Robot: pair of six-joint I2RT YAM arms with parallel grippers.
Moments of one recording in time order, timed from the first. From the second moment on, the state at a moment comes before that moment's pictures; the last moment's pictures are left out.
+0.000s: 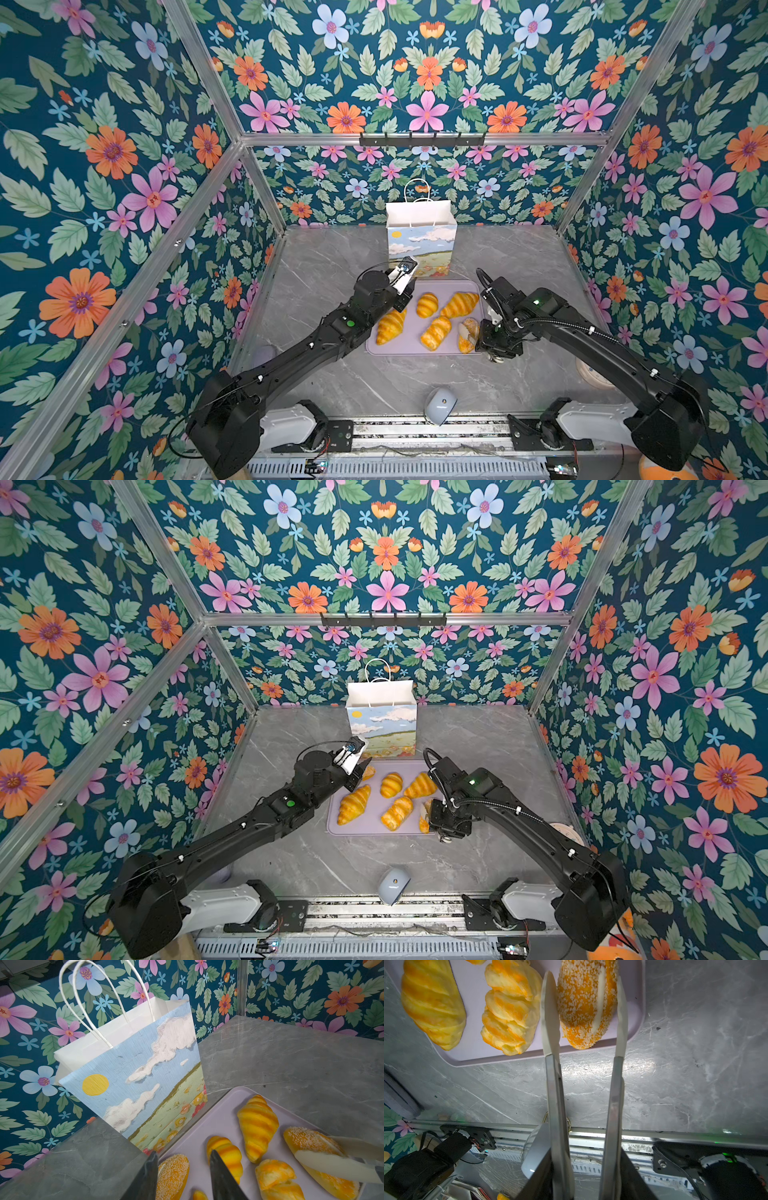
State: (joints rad) left arm -0.74 1.23 0.83 0.13 -0.11 0.22; right arm 0.62 1.26 1.09 -1.20 -0.21 0.84
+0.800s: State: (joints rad) left arm -0.74 1.24 0.83 0.13 -0.11 0.22; right arm 0.65 1.29 1.12 -1.23 -0.18 0.82
